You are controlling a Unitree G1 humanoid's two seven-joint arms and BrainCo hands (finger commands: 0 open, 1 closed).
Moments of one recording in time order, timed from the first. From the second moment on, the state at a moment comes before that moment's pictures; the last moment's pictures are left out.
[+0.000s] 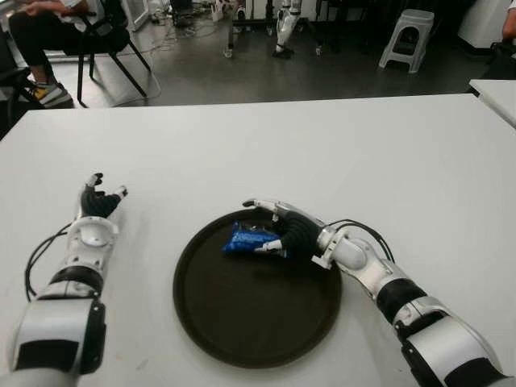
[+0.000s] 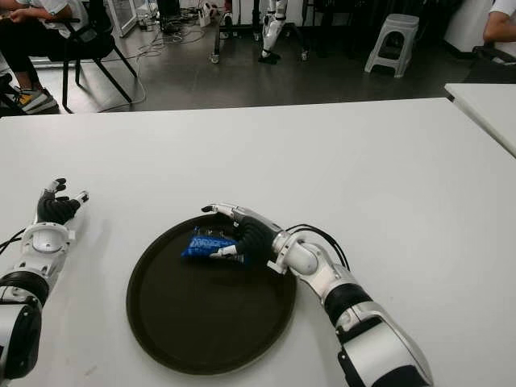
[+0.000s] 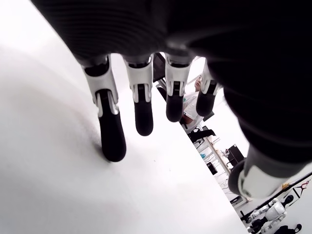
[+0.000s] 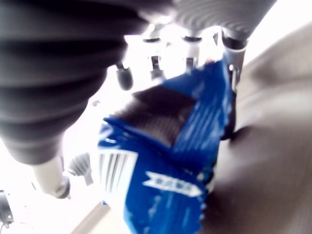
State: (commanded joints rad) left arm -0.64 0.34 0.05 1.34 0.21 -0.17 0.26; right arm -0.58 -0.10 0.37 1.06 -0.39 -0.82 0.15
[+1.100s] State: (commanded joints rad) left arm -0.64 0.34 0.06 1.34 0.21 -0.16 0.25; right arm -0.58 -0.11 0.38 1.05 -0.41 -0.90 0.11
